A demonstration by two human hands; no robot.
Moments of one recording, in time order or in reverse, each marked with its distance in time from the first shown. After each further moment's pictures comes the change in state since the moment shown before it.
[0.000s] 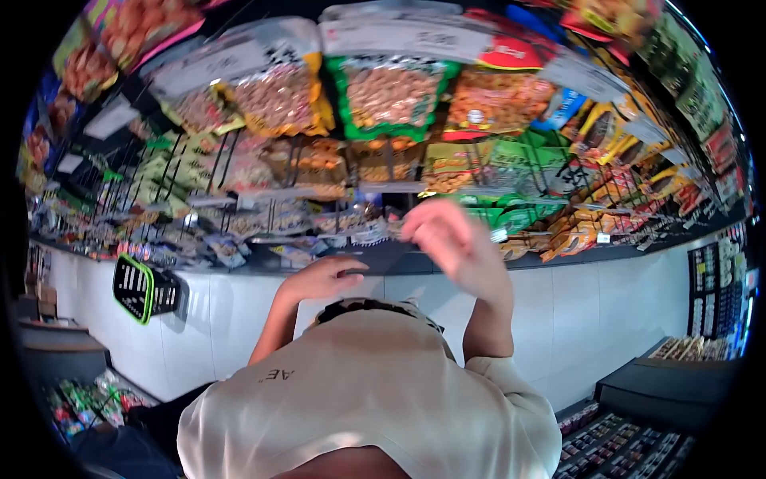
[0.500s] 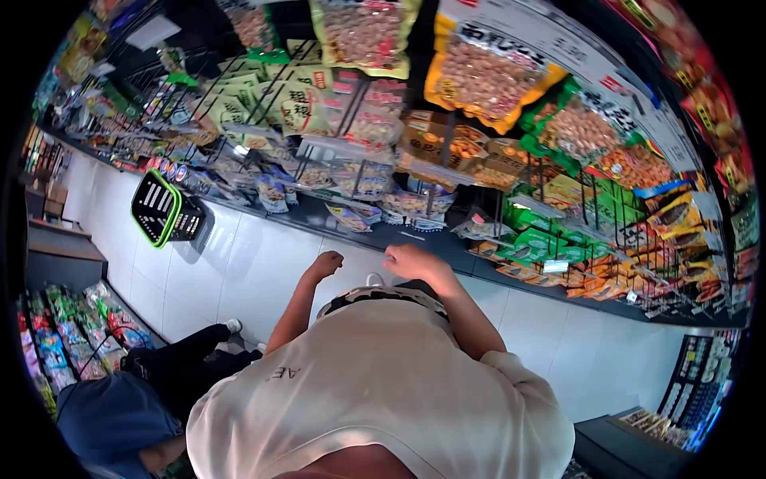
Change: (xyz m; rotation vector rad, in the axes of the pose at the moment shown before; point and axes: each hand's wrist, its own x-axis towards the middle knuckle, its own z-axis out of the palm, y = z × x) left_hand -0.202 -0.294 0.030 -0.198 0.385 -0.809; right_hand 0.052 0.215 0.233 -0.635 -0.892 0.320
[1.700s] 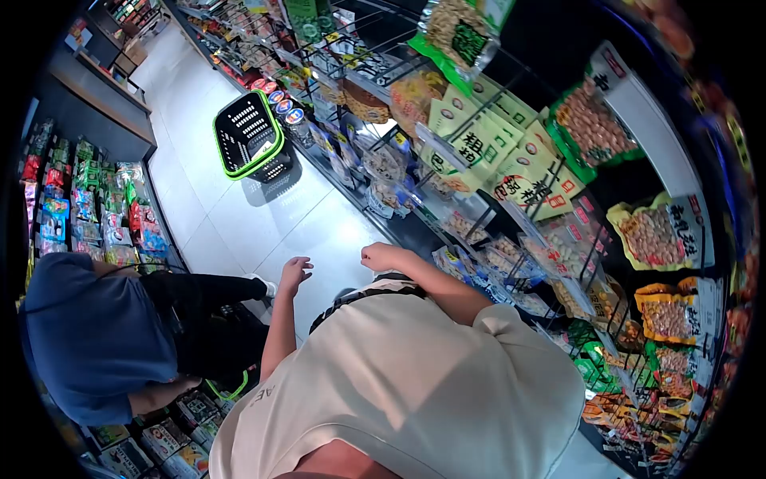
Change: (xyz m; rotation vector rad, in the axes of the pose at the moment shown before) left_hand -0.182 -0.243 -0.294 -1.020 0.784 -0.396; right_hand 0.384 -0.283 0.136 -0.295 -0.459 -0.489
